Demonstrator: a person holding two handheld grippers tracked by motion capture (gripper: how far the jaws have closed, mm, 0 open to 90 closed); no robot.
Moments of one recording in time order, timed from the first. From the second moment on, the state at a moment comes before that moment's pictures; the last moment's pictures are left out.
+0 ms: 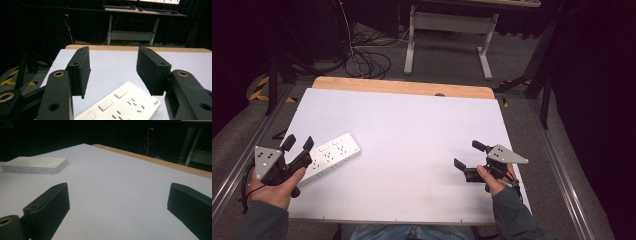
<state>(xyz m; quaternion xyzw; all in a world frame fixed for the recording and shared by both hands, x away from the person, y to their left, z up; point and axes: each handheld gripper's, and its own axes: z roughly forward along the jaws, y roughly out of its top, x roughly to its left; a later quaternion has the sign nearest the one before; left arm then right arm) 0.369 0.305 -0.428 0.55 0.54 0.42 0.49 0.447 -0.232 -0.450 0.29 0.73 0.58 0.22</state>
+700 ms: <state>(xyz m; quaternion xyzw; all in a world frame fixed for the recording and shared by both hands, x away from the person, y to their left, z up) 0.369 0.310 -0.428 0.56 0.55 0.40 0.48 0.447 -0.231 -0.450 0.29 0.74 0.57 0.21</state>
